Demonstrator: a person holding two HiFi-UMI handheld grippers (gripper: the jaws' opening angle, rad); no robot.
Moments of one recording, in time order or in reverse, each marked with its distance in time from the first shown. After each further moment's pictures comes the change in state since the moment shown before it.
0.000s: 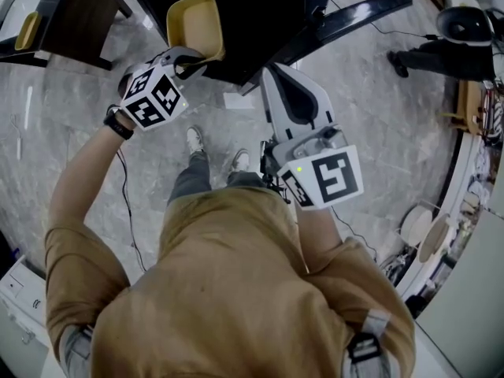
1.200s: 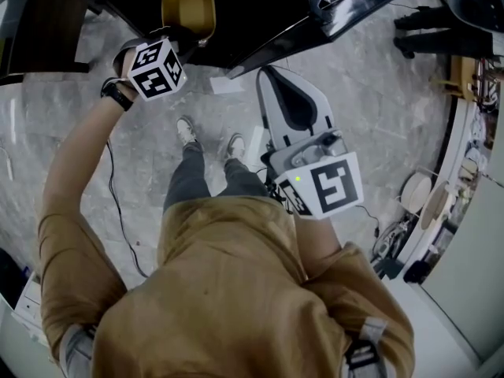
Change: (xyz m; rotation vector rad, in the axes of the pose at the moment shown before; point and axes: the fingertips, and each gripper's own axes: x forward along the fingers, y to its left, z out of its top) left arm 0.111 0.052 -0.042 0.142 0.128 -0.115; right arm 0.023 -0.044 -0.034 0.051 0.103 -0.112
